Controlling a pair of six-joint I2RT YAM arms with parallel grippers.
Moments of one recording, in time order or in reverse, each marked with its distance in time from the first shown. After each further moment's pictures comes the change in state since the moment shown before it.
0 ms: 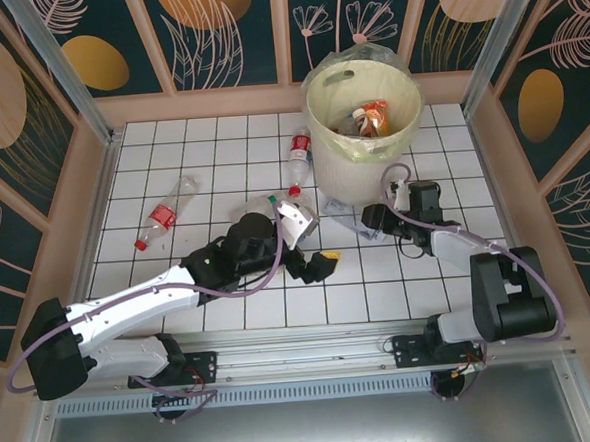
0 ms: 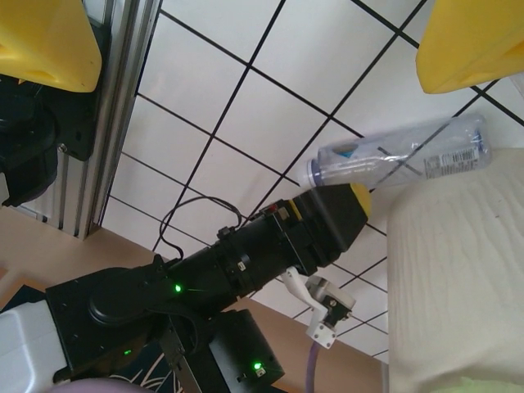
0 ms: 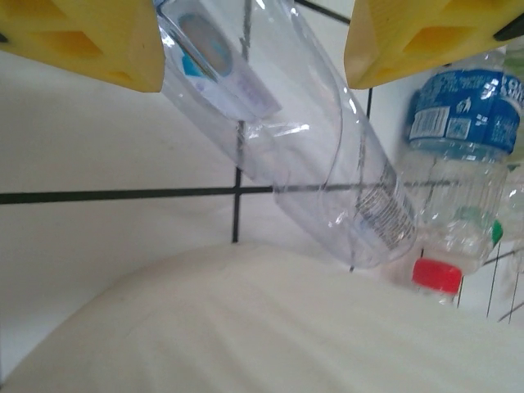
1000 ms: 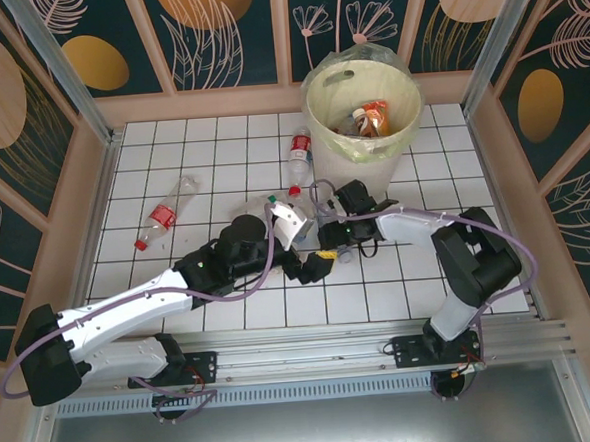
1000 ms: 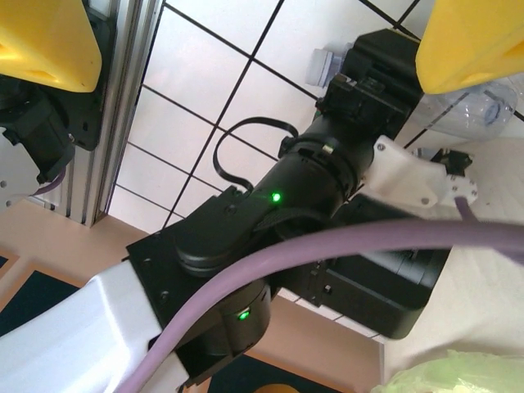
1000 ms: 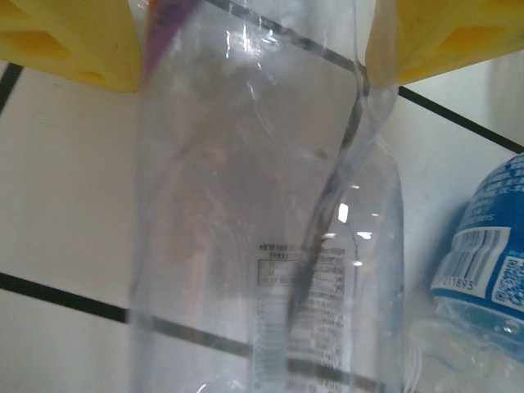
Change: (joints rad) left arm 0.000 -0.055 -0.024 0.010 -0.005 -0.002; right arm 0.442 0.308 0.339 -0.379 0.351 -0.151
